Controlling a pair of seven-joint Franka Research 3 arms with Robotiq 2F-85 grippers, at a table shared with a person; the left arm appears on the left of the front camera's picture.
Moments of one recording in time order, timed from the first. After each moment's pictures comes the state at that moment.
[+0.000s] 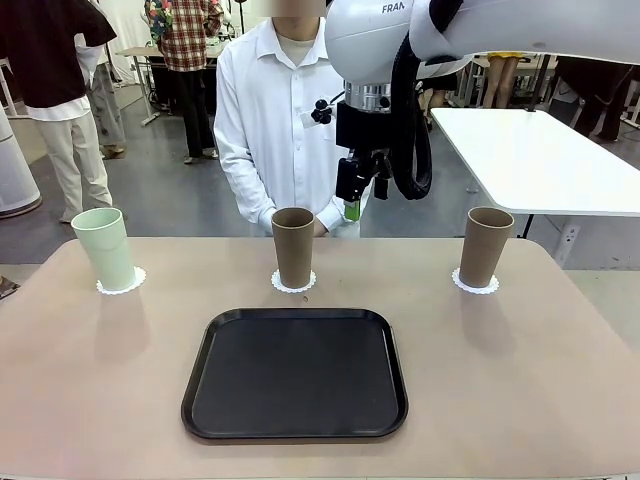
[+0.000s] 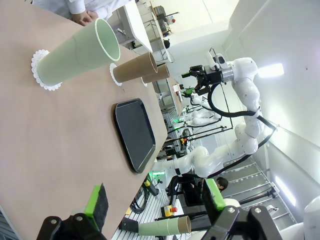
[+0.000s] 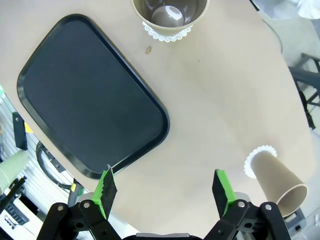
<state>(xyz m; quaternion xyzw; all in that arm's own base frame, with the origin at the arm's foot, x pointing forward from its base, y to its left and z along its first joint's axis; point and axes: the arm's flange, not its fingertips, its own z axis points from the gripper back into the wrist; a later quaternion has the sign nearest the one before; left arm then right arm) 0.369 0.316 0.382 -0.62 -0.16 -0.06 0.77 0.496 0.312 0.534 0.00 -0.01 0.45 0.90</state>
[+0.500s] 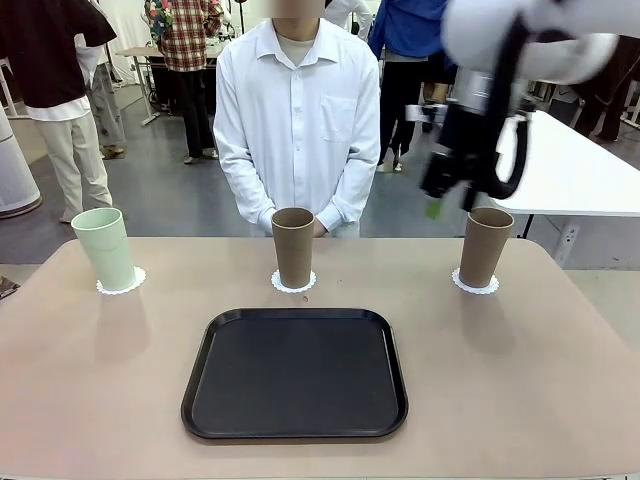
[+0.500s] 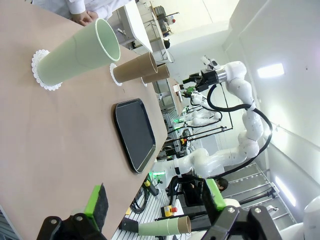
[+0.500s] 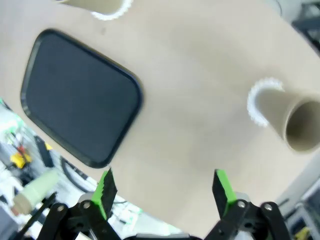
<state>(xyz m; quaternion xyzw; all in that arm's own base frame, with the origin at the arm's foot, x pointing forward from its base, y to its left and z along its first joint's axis) 0.369 0.317 0.382 -0.62 -0.16 -0.06 0.77 0.492 0.132 0.524 0.09 0.00 0.25 0.96</state>
